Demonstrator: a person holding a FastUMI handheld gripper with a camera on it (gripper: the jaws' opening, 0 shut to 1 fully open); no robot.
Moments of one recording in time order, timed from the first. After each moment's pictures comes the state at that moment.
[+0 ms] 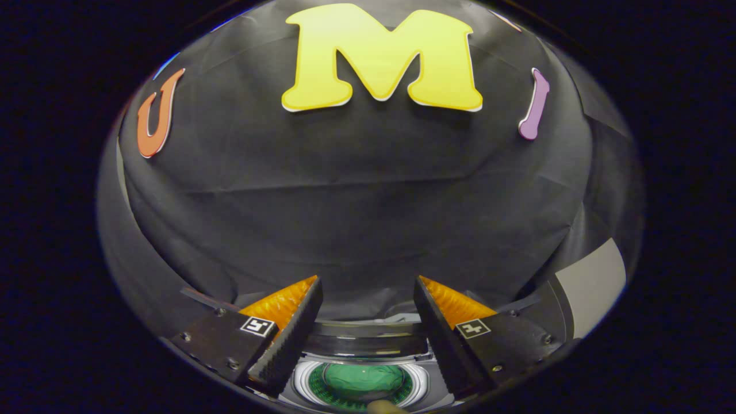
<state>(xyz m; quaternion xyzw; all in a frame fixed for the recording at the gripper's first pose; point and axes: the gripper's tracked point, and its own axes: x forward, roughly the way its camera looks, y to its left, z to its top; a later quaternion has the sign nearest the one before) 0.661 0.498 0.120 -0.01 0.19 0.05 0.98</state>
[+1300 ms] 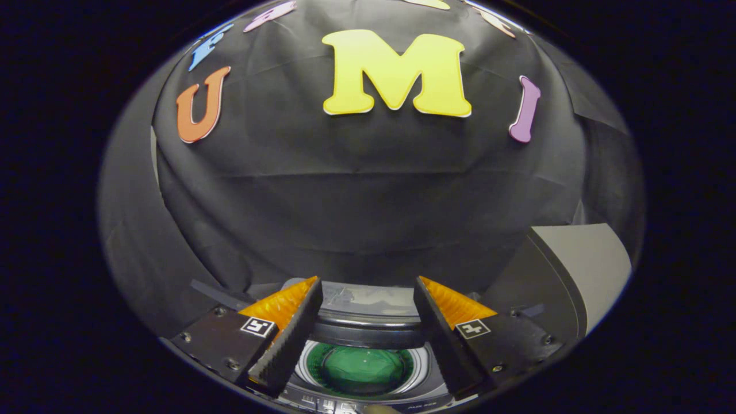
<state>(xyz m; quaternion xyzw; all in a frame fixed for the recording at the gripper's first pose) 0.548 0.486 0.074 -0.03 0.17 0.10 0.98</state>
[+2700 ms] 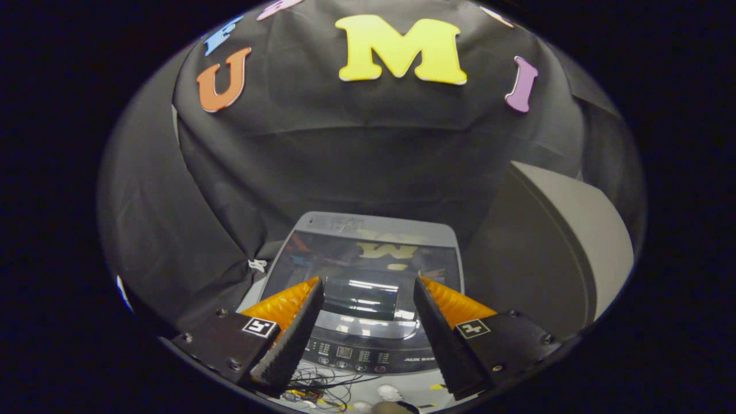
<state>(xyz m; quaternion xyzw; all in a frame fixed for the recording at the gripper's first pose) 0.421 0.440 0.034 -0.04 0.22 0.13 0.96</state>
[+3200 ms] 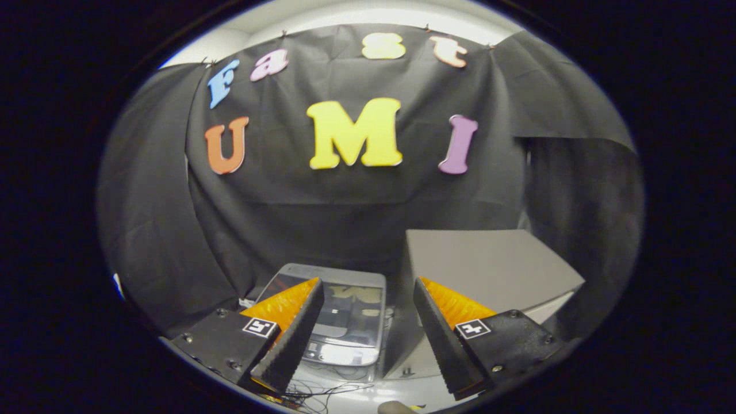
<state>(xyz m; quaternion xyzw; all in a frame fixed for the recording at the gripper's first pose) 0.289 0.257 0.148 -0.01 0.05 0.09 0.99</state>
